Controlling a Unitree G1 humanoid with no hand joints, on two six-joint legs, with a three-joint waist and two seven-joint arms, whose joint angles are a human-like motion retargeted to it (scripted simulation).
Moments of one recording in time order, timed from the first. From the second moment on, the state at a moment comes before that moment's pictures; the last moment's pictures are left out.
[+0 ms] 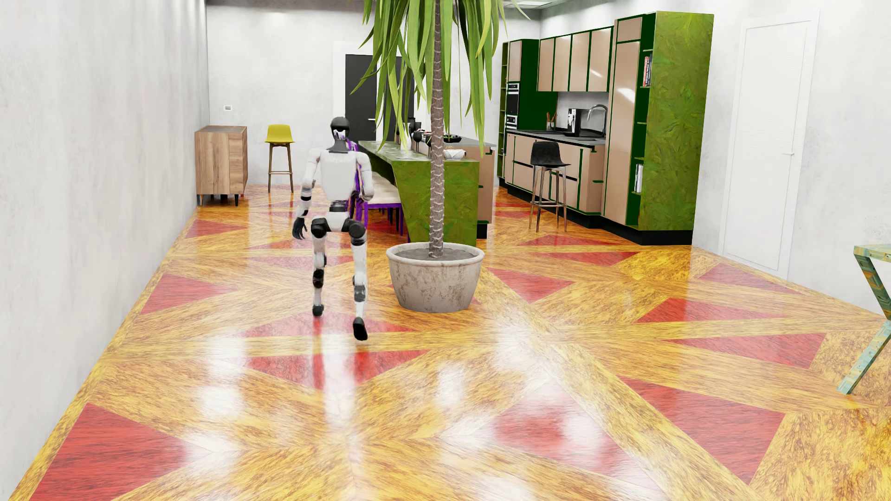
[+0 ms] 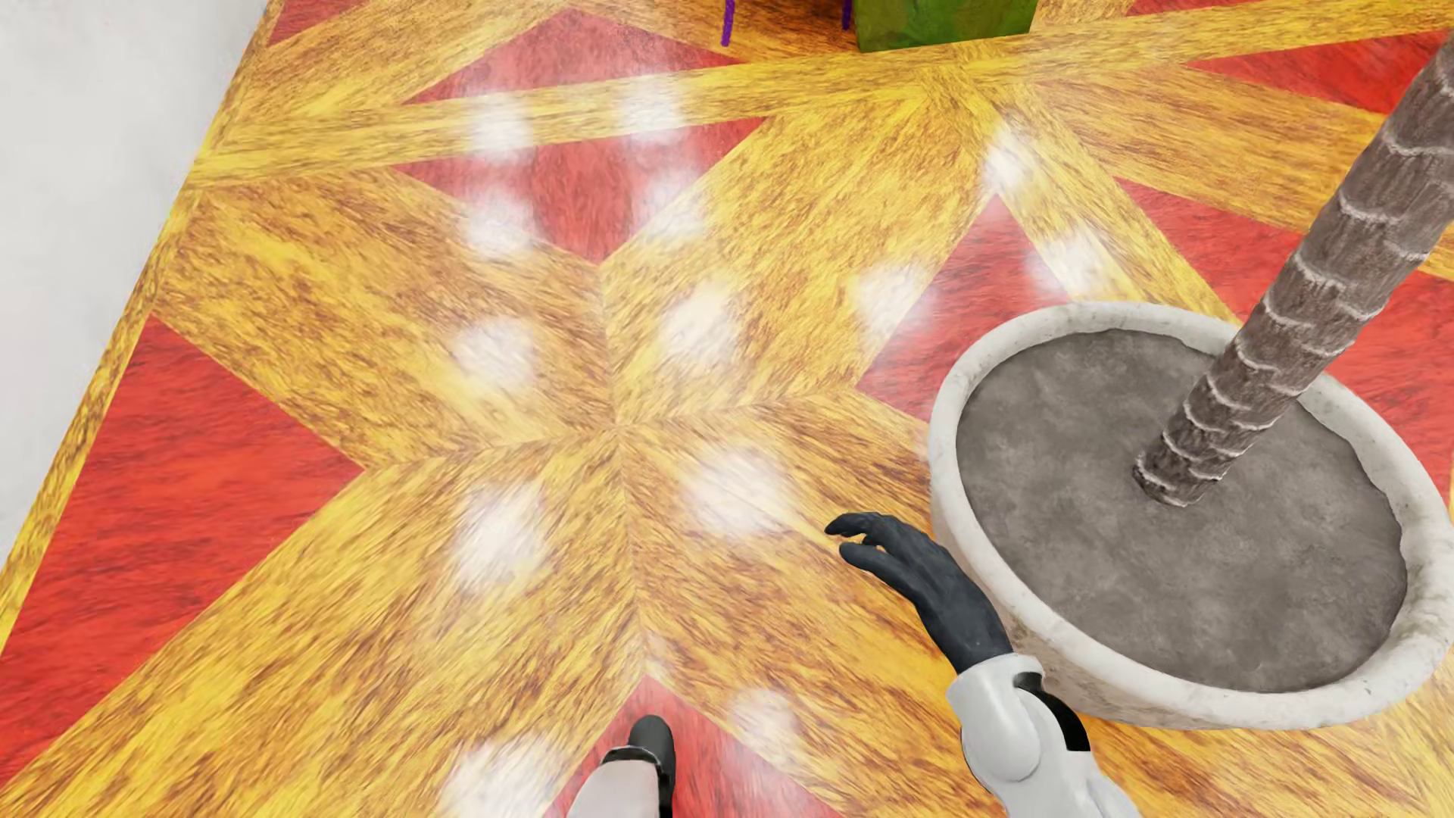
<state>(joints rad) -0.75 0.09 0.10 0.17 -0.09 0.04 0.07 0.06 -0.02 0.53 0.77 0.63 0.05 0.07 -0.18 0.15 -0.20 -0.04 0.07 -0.08 0.21 0.40 0.16 0.64 -0.63 0.35 -0.24 -0.13 -0.09</state>
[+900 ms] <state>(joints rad) -0.21 -0.68 -0.04 0.14 -0.19 -0.08 0.24 -0.27 0.01 0.43 0.99 0.21 0.16 -0.40 -0.46 0.13 -0.13 -0.24 -0.10 -0.21 0.10 0.60 0.33 0.74 -0.76 0.37 0.01 -0.04 0.01</state>
